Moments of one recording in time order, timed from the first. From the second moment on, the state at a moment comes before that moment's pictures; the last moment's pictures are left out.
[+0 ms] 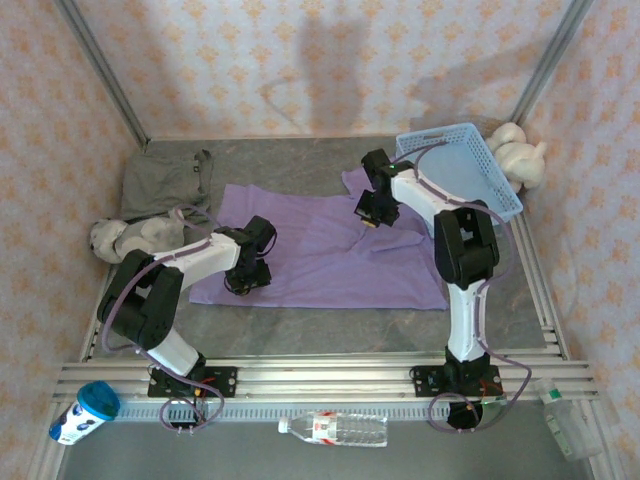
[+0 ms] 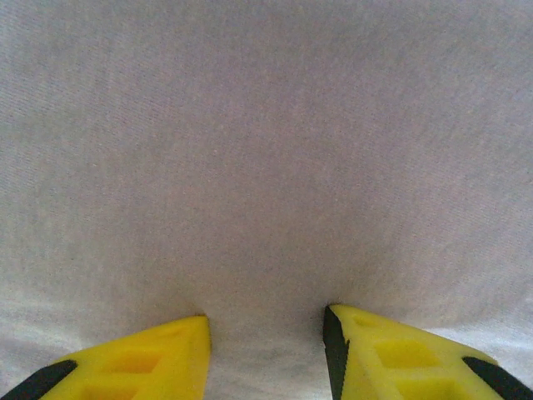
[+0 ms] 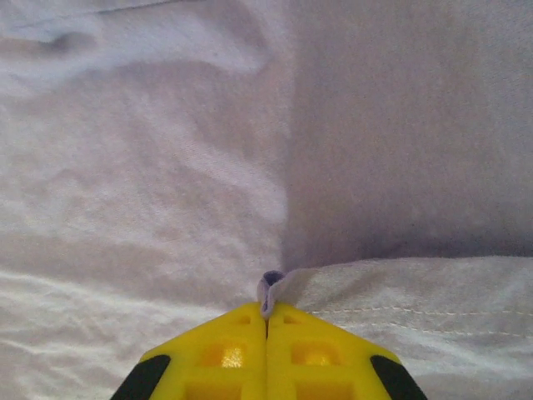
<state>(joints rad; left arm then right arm) -0.41 1.60 0.87 -0.77 -0.05 -0.82 0.37 2.08 1.65 -0.90 -0.11 0.78</state>
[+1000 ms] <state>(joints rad) -0.41 1.58 0.84 -0.75 -0.06 -0.82 0.44 2.07 1.67 -0.90 -0.11 0.67</state>
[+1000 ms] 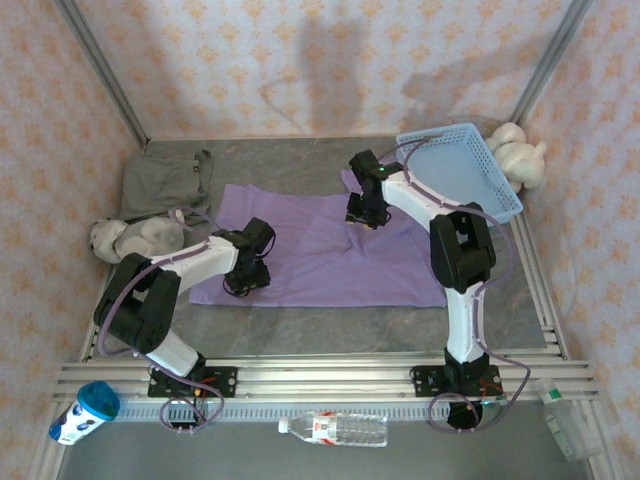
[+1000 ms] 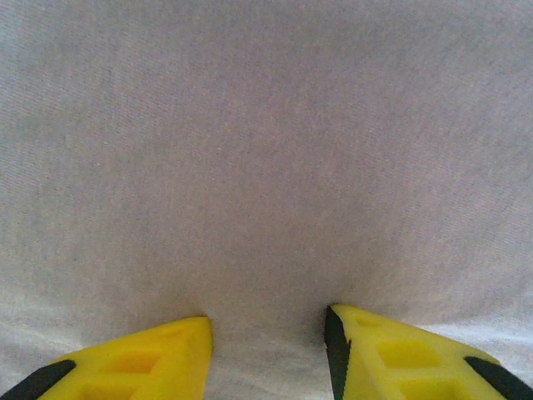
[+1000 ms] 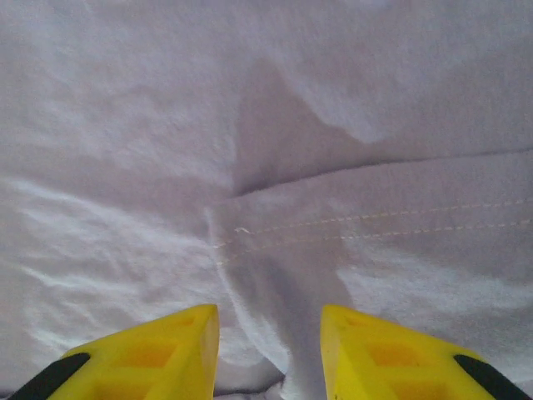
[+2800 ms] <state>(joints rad) -0.41 1.54 0.88 -0.83 -0.14 -0.79 0.51 1.95 1.55 -0.95 -0.05 0.65</state>
